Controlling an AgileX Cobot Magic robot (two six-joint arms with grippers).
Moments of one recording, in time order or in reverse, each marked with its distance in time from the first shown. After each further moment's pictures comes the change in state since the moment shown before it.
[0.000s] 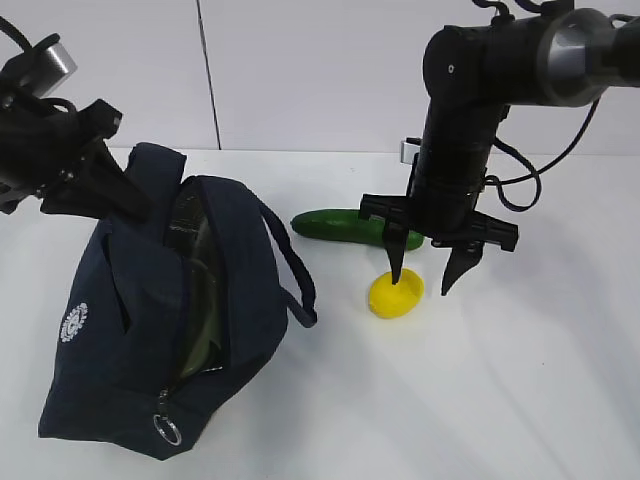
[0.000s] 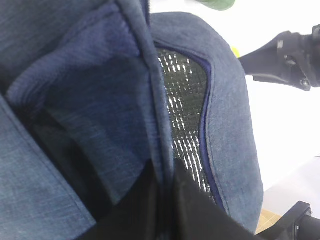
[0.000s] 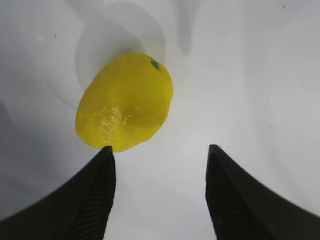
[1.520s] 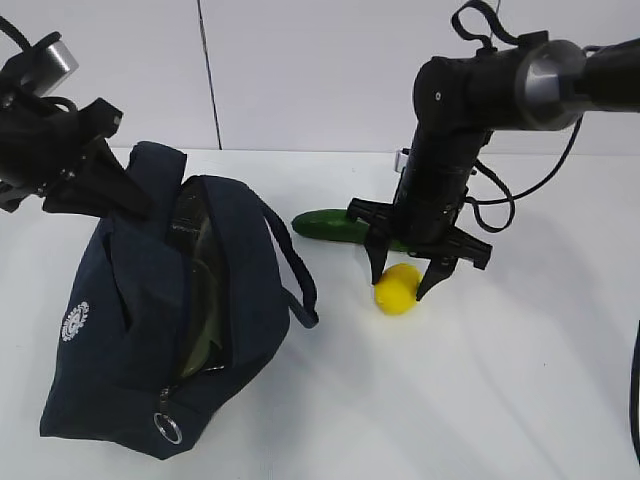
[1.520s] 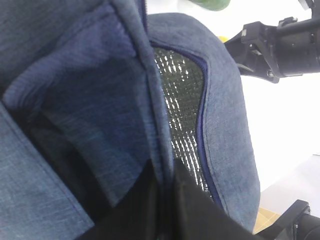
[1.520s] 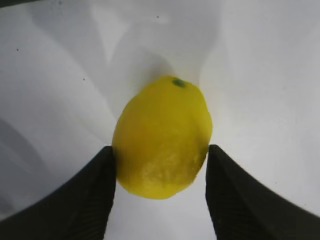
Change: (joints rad) left arm 0.000 0.000 0.000 -0.013 -0.002 0.025; right arm 0.000 0.065 0.000 0.046 -0.139 0.092
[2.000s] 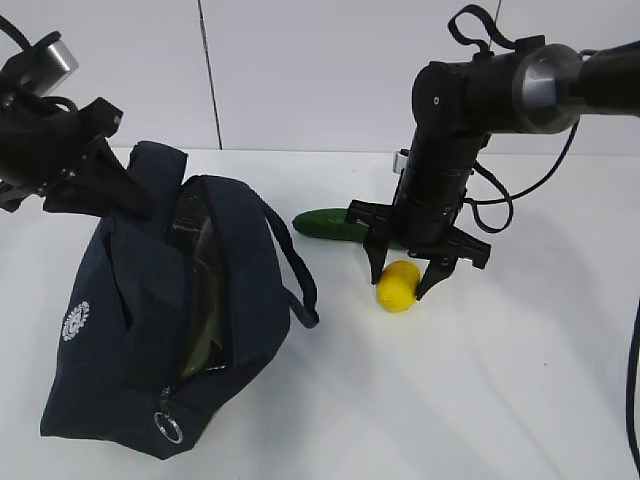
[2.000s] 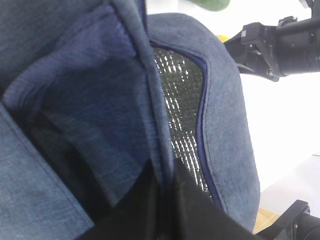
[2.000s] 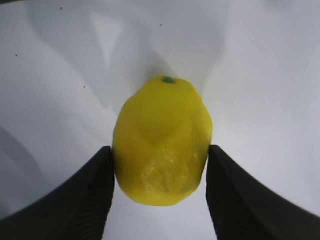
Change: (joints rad) left arm 0.000 0.000 0.000 -0.004 0.000 0.002; right arm 0.000 0.007 0.000 -0.015 -0.019 -0.014
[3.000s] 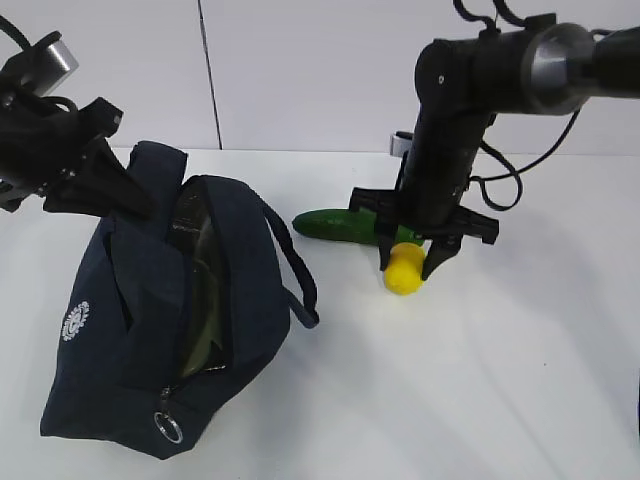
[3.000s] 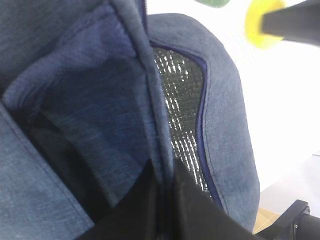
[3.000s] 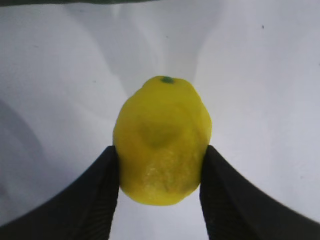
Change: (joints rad) left arm 0.000 0.000 0.000 0.000 0.000 0.000; right arm 0.000 -0.016 -0.025 -0.037 0.050 -0.089
